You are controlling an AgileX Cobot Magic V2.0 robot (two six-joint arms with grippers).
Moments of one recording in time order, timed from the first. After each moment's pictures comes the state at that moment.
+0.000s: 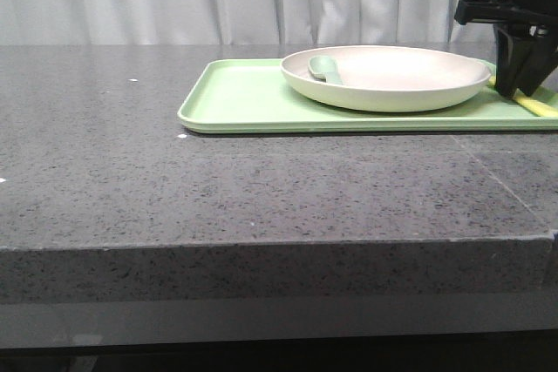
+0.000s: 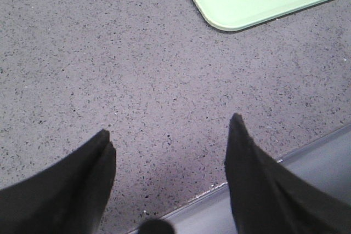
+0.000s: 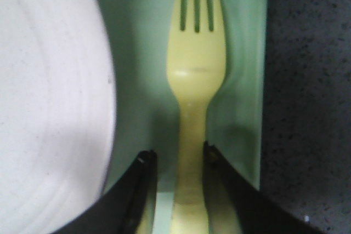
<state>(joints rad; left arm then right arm) -0.26 0.74 -0.80 -0.22 0.85 0.23 0.01 1.97 -1.74 0.09 1.11 0.05</state>
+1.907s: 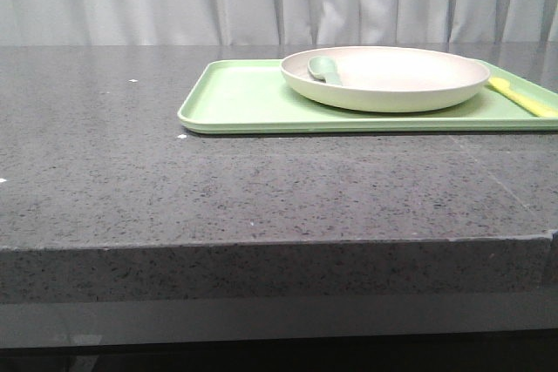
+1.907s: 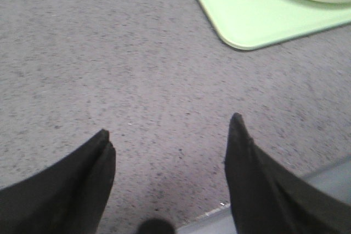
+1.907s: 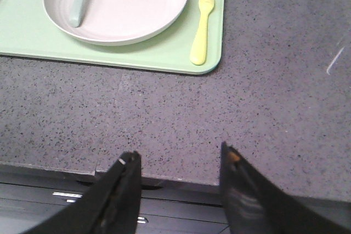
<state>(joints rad) -0.25 0.74 -0.80 -0.15 0.80 0.12 0.04 0.52 -0.88 0.09 1.03 -0.03</state>
